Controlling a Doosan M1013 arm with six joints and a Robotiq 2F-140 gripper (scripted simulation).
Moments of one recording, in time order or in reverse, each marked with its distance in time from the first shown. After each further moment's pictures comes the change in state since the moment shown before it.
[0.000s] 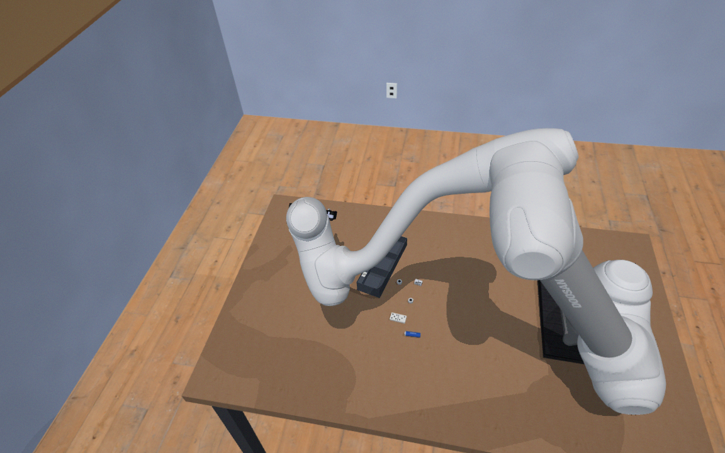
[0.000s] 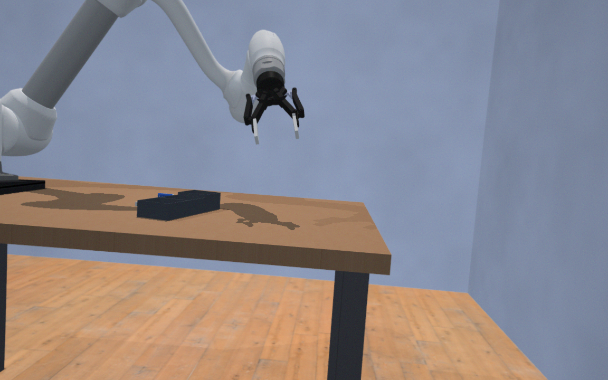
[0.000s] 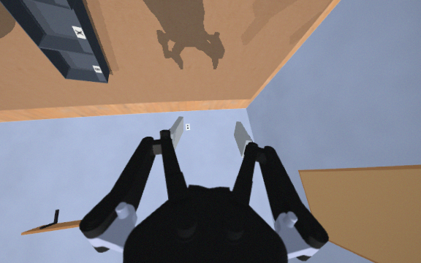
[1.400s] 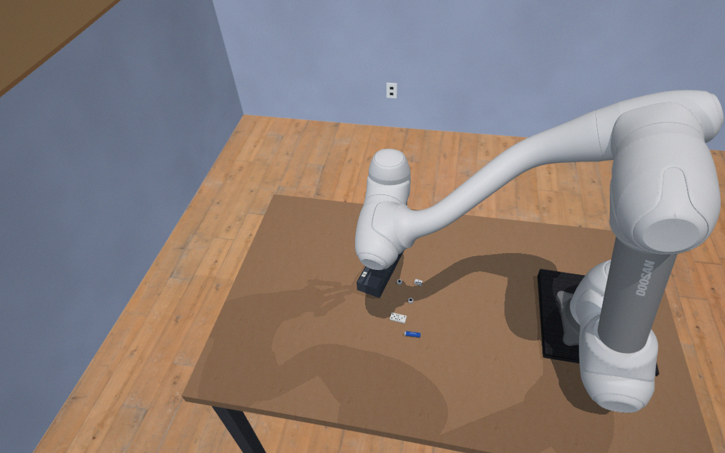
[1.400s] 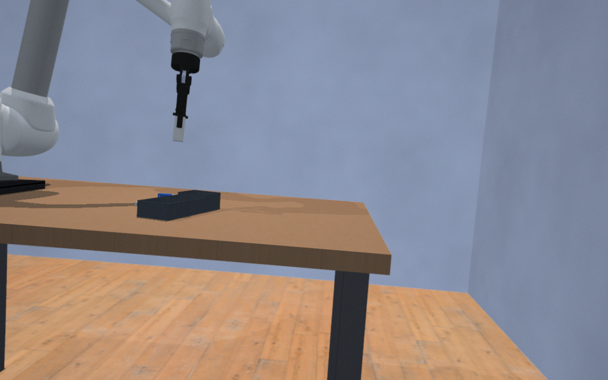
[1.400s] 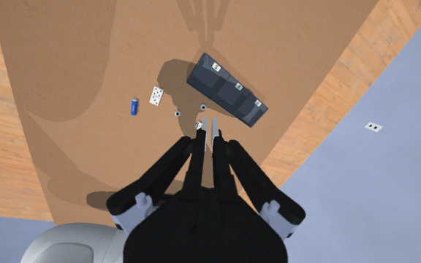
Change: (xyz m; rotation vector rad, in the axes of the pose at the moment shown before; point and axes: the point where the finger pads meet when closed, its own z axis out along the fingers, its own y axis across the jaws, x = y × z) arm 0.059 -0.262 -0.126 0.604 0.393 1.212
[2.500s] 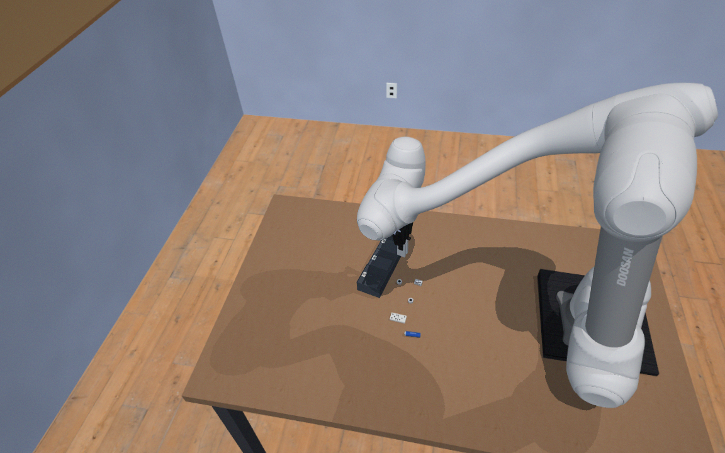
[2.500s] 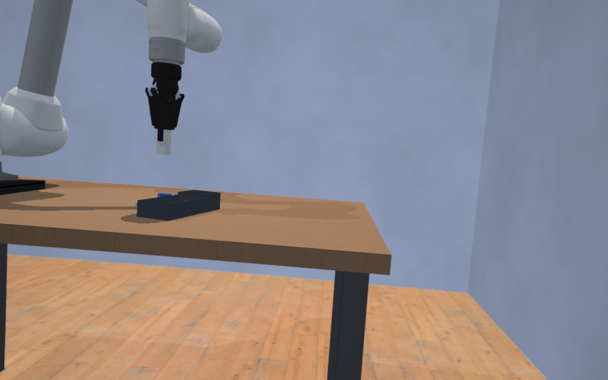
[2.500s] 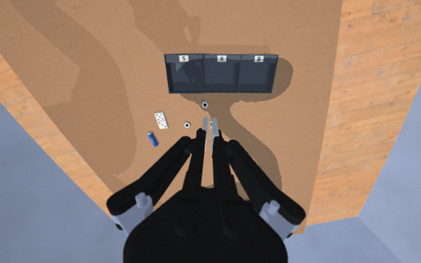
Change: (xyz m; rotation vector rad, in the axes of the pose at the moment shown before) arm -0.035 0.018 0.043 0.166 -0.001 0.635
